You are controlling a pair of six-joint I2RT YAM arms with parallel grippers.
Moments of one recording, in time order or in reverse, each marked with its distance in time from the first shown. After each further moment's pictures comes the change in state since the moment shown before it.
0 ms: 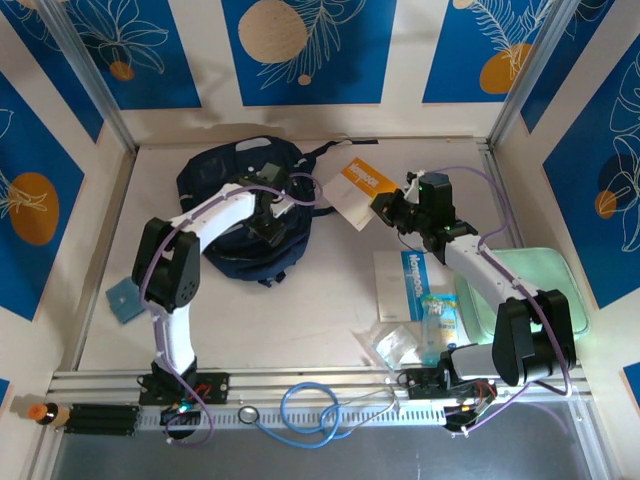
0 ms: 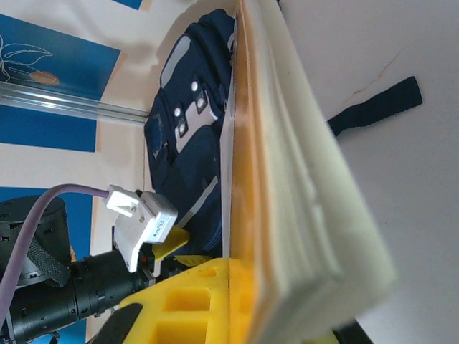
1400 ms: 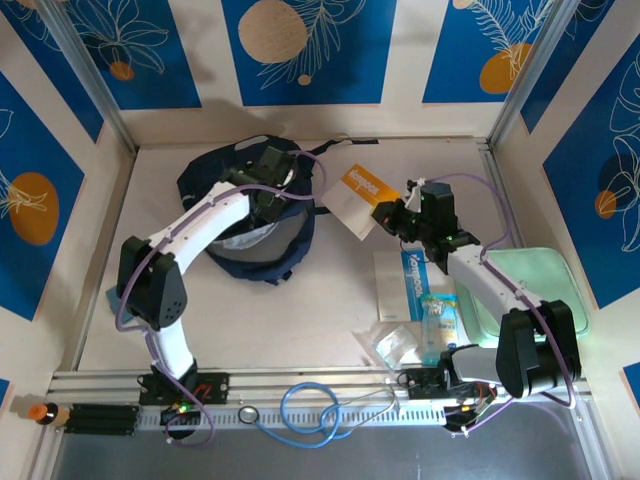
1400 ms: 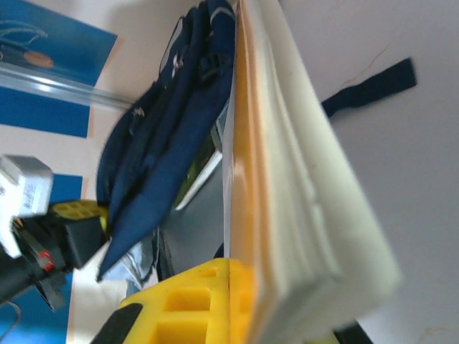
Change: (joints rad) left arm -0.076 -0.163 0.073 0.035 -0.243 -0.070; right arm 0.016 -0.060 -0.088 0.027 -0.015 -0.060
